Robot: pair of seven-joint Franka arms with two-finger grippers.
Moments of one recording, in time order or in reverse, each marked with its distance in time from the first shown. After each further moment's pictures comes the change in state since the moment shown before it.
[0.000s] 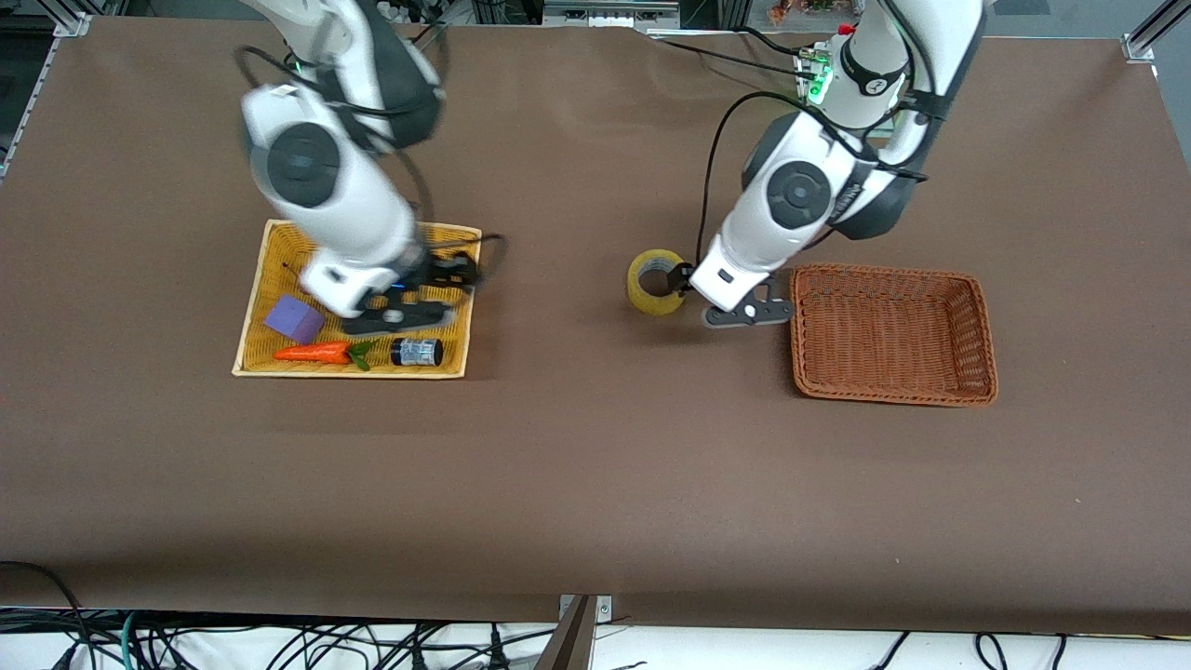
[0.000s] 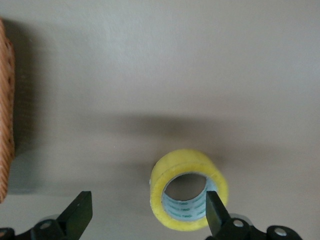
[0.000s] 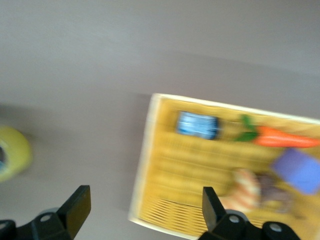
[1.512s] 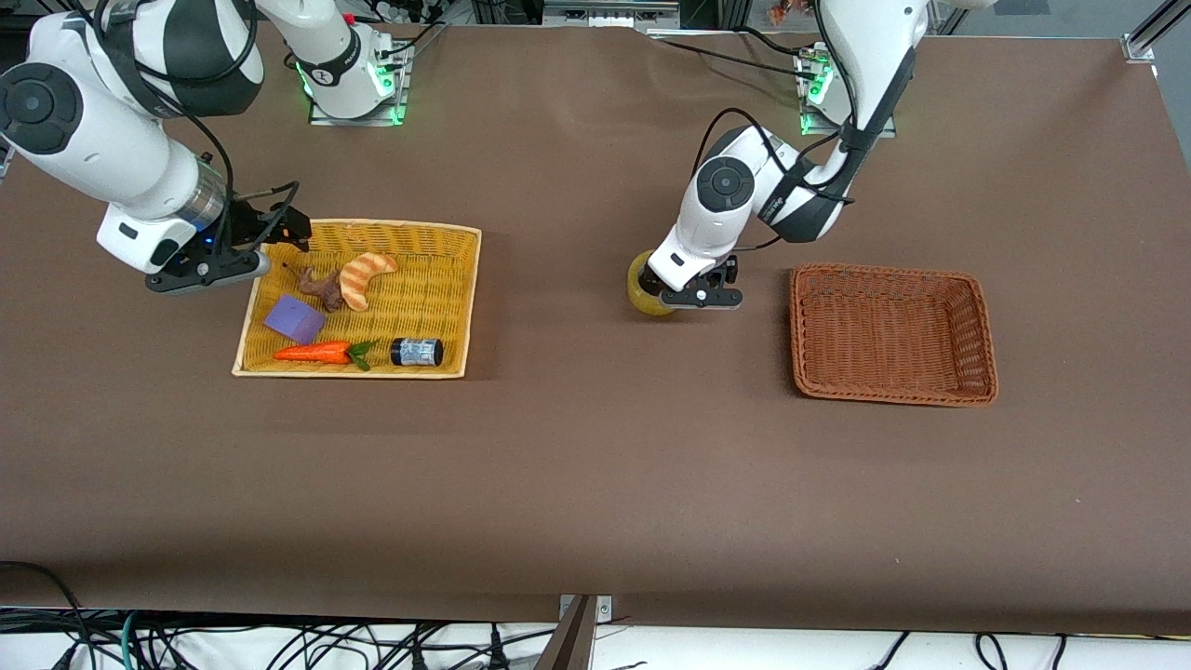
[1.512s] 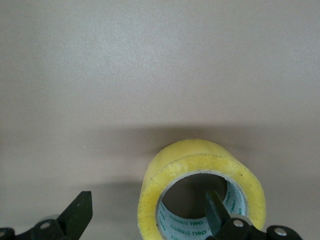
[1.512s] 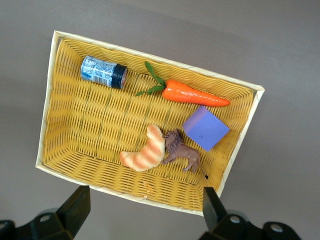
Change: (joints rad) left arm -0.045 0.098 -0.033 -0.134 0.133 0.264 -0.058; right arm -0.108 -0.241 -0.133 -0.300 -0.004 0.009 -0.284
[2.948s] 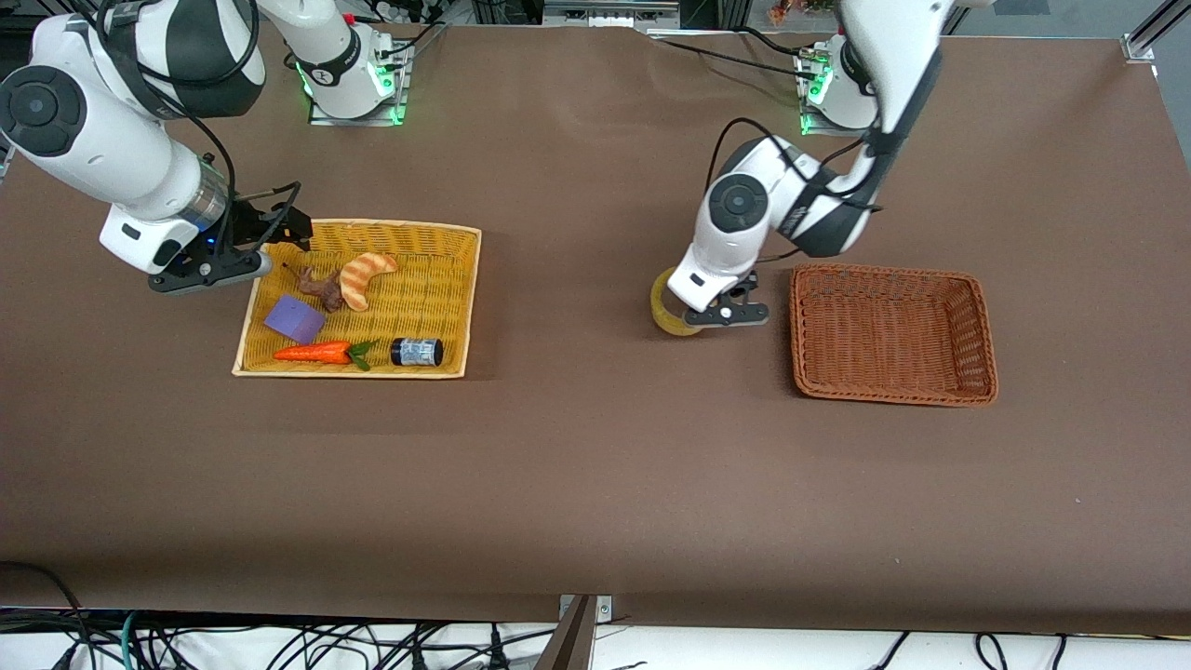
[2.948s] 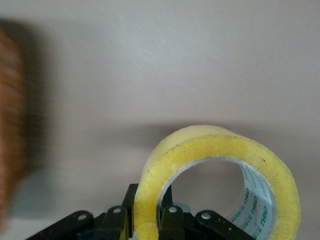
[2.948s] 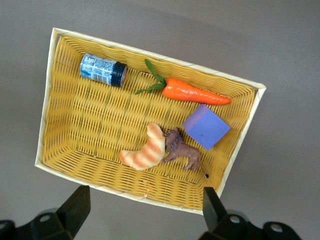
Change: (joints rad) left arm 0.096 -0.043 -0.001 0.149 0.053 -0.299 0.031; right arm 0.000 0.000 0.000 -0.007 0.000 0.000 0.000
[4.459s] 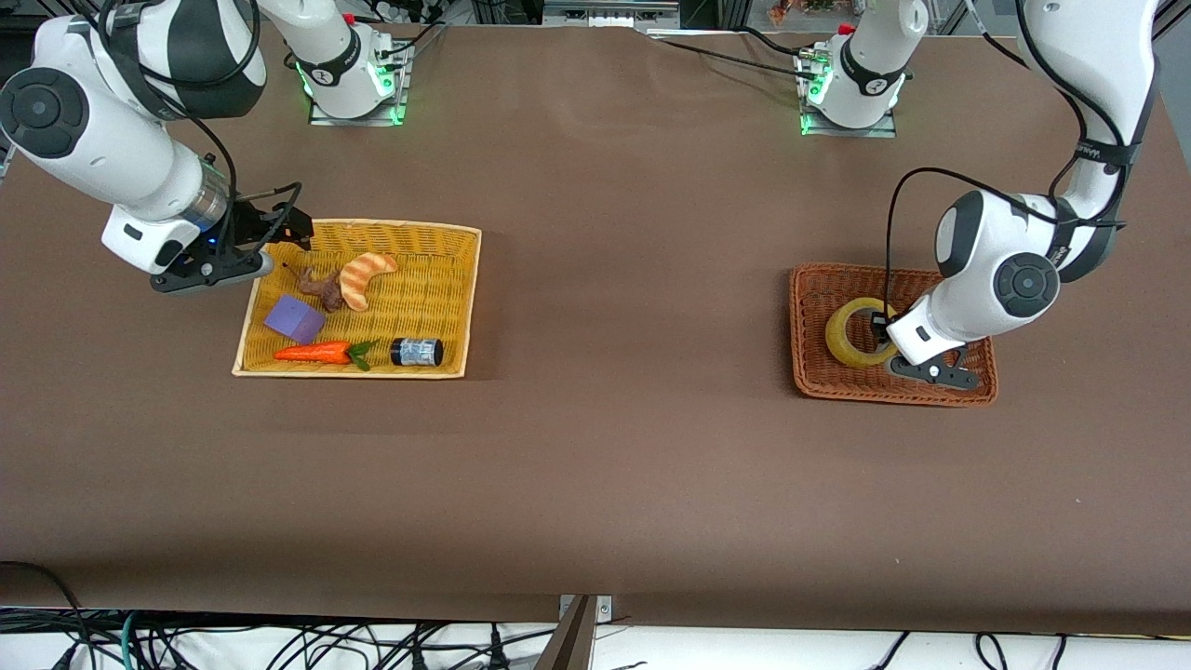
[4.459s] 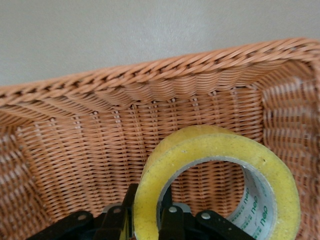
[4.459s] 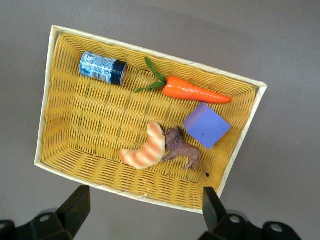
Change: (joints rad) left arm 0.475 -0.007 0.043 -0.115 0.016 0.084 0.731; right arm 0.000 0.000 0.000 -0.005 0.000 0.000 -0.001
